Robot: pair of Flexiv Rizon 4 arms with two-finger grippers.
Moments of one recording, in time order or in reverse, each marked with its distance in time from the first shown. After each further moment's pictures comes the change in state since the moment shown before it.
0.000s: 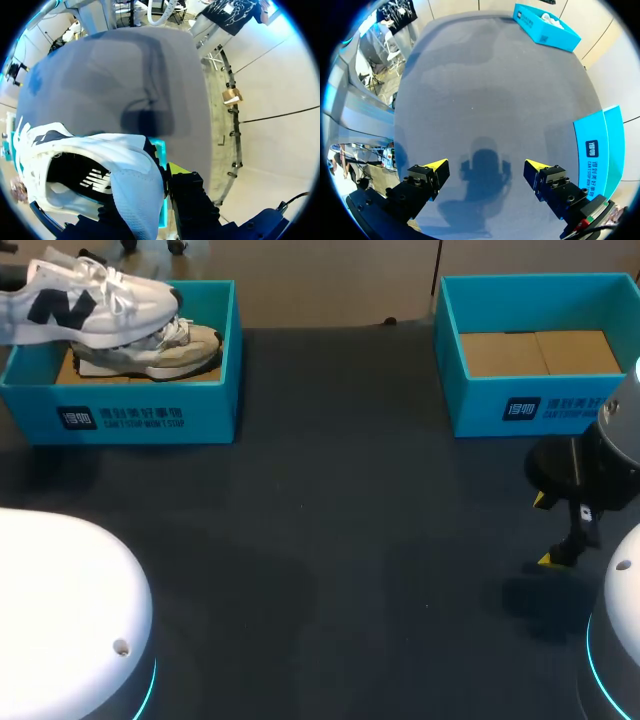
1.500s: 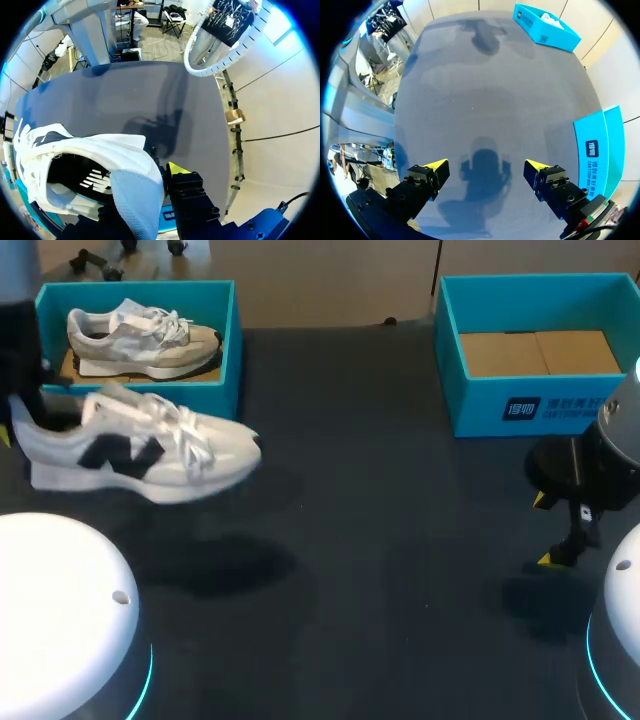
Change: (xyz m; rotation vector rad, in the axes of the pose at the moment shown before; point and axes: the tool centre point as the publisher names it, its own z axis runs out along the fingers) left arm -0.144 -0.264 0.026 0.067 0.051 0.045; right arm 0.000 0.000 0.000 0.000 0.000 0.000
